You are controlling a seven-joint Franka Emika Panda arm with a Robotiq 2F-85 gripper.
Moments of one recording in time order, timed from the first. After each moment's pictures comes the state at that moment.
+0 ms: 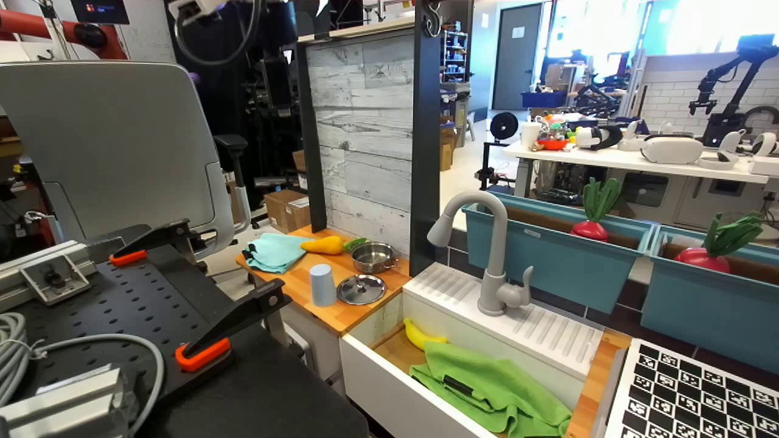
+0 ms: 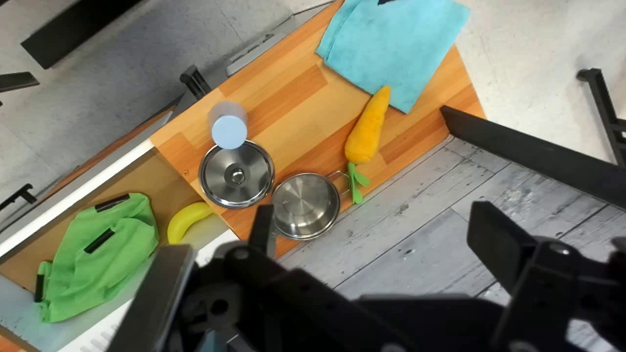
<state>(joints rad) 0.06 0.14 0.10 -2.38 0.28 2.67 0.45</state>
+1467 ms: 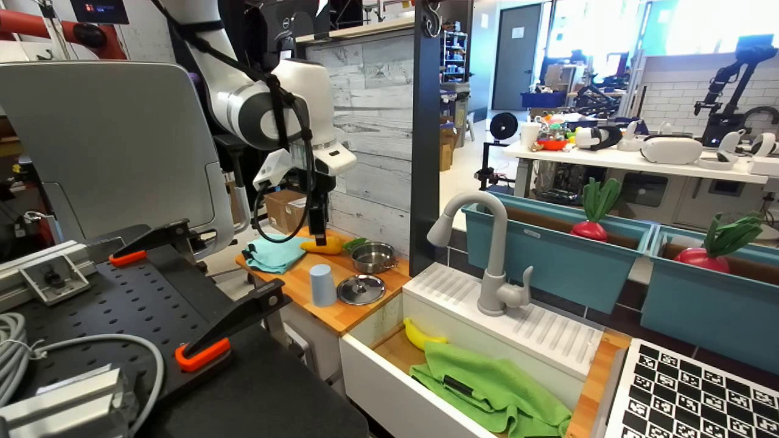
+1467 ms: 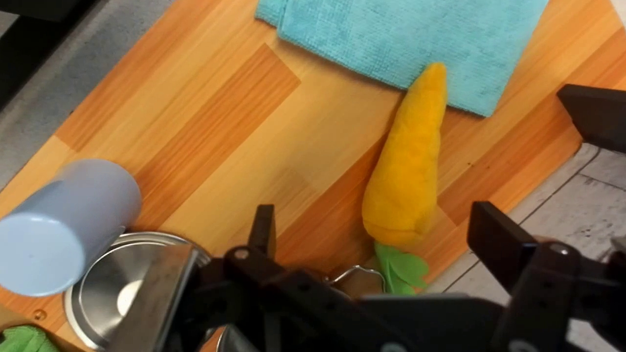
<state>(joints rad) 0.24 0.92 0.01 -1.85 0.34 2.86 0.62</state>
